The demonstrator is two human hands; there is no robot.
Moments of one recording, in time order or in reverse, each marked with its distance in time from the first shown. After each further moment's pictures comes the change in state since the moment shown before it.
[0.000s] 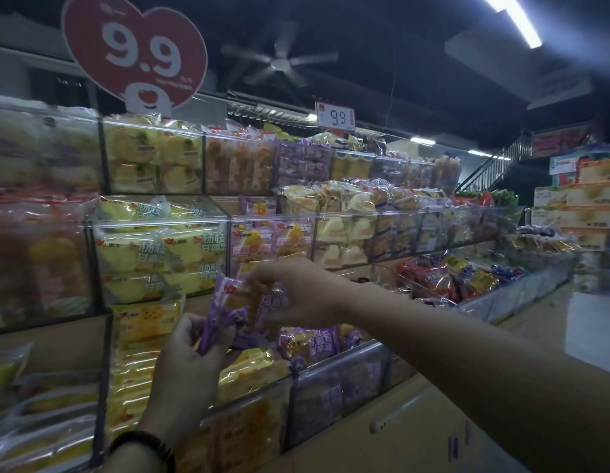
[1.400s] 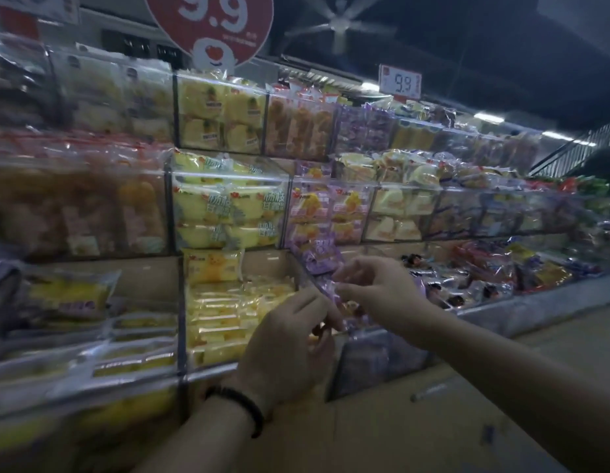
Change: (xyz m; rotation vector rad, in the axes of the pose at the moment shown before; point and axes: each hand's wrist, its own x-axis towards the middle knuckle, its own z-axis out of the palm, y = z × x) left_hand -0.032 -0.001 0.008 0.586 -0.249 0.854; right_hand -0.041 -0.021 0.054 0.621 0.284 0.501
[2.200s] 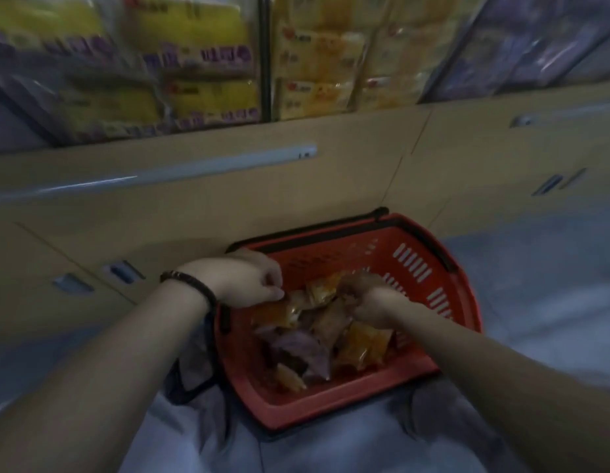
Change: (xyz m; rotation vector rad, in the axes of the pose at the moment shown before) left_hand -0.305 0.003 -0.054 0.027 -1.519 -0.994; right_hand -0.302 0.221 0.256 -0.522 -0.958 0.353
